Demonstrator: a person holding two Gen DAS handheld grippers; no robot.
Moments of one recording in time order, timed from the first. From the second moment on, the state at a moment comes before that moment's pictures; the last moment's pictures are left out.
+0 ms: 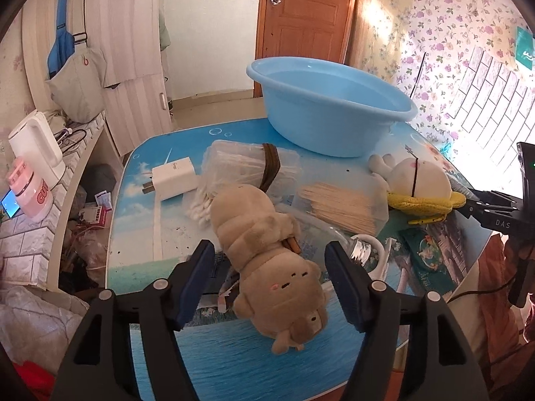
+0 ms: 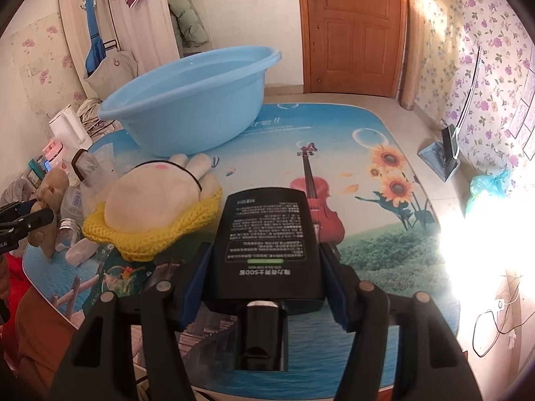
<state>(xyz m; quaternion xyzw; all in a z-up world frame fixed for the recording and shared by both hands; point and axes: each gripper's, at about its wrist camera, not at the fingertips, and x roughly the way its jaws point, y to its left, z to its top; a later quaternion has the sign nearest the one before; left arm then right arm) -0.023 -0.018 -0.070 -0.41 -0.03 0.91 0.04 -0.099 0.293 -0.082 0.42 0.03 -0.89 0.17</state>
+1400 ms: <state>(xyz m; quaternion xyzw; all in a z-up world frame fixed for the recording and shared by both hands) -0.046 -0.009 0.005 -0.33 -0.04 0.94 0.06 -0.092 0.294 -0.037 0.37 -0.02 -0.91 0.19</state>
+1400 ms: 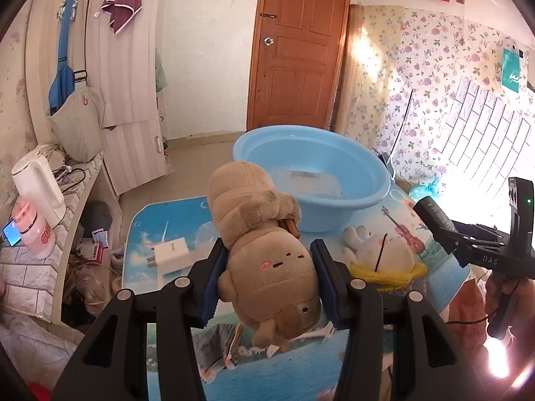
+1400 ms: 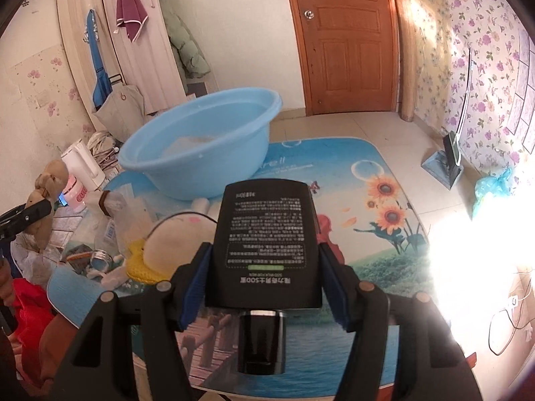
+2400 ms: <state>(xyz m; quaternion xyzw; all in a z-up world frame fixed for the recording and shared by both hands) -0.156 0.041 -0.012 -0.33 -0.04 0.94 0.11 -0.195 0.227 -0.010 0.34 -0.01 -0.90 0.25</state>
